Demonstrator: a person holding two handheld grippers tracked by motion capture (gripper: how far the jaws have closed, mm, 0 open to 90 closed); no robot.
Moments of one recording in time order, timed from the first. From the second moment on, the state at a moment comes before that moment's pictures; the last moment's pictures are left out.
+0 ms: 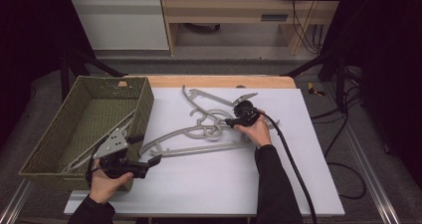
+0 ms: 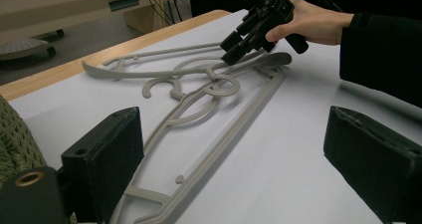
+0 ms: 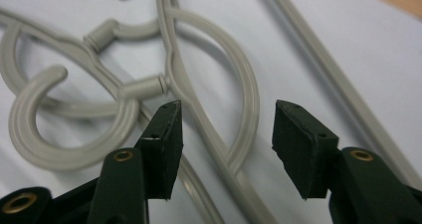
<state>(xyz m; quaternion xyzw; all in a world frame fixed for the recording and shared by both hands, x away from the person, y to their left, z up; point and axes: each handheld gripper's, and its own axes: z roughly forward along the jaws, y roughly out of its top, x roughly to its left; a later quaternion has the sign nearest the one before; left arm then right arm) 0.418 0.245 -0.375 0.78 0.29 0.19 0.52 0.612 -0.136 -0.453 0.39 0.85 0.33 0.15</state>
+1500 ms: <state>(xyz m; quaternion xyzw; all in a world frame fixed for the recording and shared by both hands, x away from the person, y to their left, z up) 0.418 0.245 -0.375 0.79 0.29 0.19 0.52 0.607 -0.156 -0.457 0.35 0.88 0.29 0.15</state>
